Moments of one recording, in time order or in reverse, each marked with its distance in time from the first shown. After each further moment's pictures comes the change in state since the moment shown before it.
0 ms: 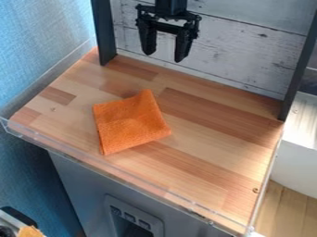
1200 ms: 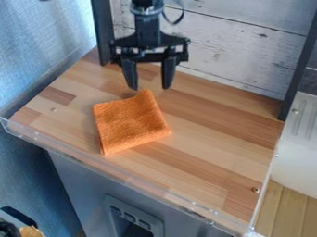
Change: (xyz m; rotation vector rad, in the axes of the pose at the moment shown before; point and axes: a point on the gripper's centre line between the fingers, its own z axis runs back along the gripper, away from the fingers) arm -0.070 -0.012 -0.011 0.005 -0.152 0.563
